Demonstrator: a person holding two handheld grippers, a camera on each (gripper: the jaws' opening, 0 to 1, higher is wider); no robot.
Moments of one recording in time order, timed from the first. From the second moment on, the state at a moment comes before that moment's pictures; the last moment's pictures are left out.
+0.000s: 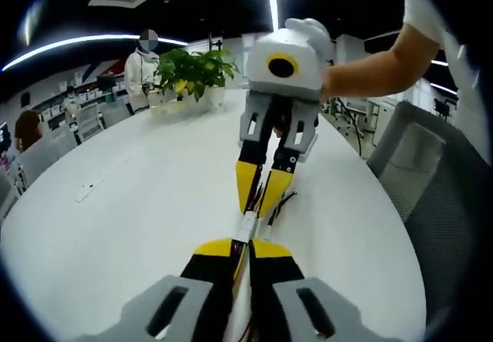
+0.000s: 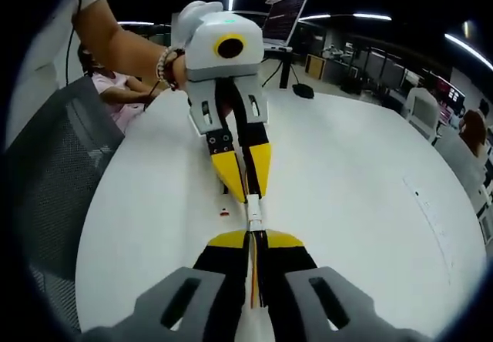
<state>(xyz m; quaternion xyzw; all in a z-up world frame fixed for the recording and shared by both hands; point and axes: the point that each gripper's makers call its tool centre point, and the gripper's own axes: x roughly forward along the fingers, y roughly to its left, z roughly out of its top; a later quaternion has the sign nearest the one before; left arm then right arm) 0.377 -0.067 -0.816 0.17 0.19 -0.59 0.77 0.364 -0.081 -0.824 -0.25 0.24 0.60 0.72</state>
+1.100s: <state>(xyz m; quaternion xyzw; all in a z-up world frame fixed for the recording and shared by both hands) 0.404 -0.071 -0.826 0.18 0.19 -0.58 0.77 0.388 -0.085 -0.828 -0.26 0.23 0.60 0.72</state>
